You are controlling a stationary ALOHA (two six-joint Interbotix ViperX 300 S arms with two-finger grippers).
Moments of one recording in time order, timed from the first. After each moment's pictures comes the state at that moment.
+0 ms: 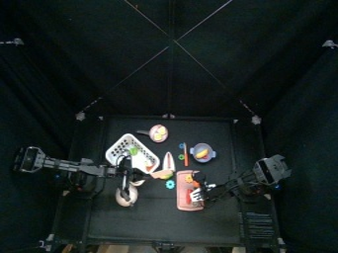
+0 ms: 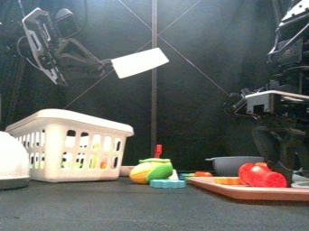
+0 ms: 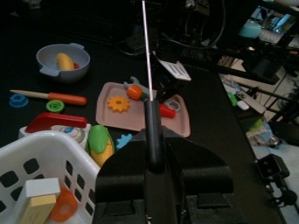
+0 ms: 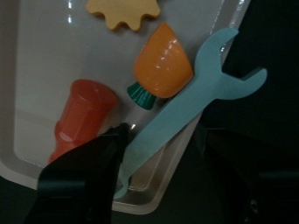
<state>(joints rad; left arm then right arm) -0.03 -0.53 1.11 -0.02 -0.36 -0.21 0.31 0.01 0.77 -0.32 0.68 1.76</state>
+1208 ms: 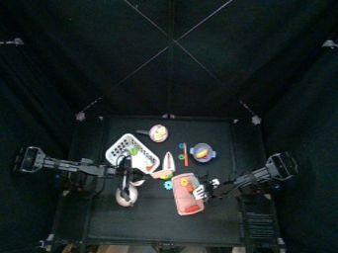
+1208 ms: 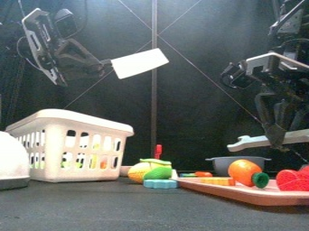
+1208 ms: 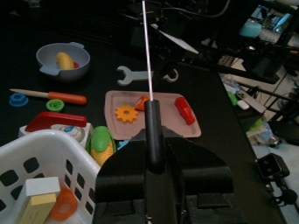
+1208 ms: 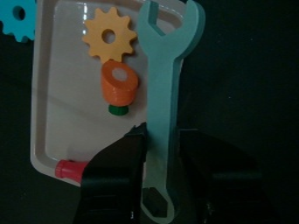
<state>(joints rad) -0.03 -0.53 1.11 -0.02 -0.36 -0.21 0.30 -0.18 0.77 -0.40 0.79 1.67</state>
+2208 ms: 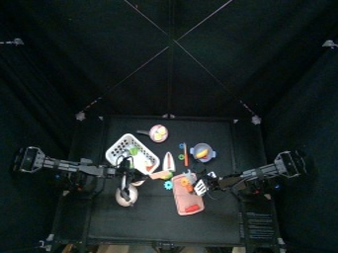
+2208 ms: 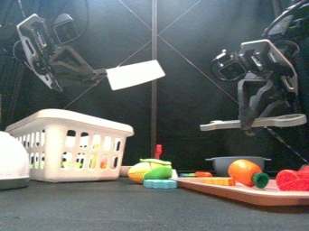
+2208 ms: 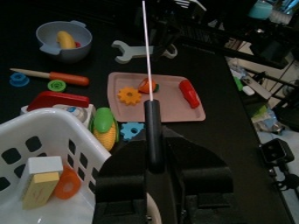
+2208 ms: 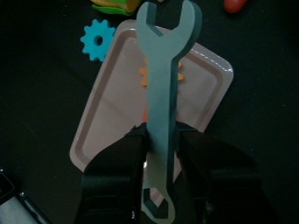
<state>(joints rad) -0.03 -0.54 1.12 -0.03 -0.29 -0.21 0.18 -0.30 0.85 -0.47 0.52 1.46</state>
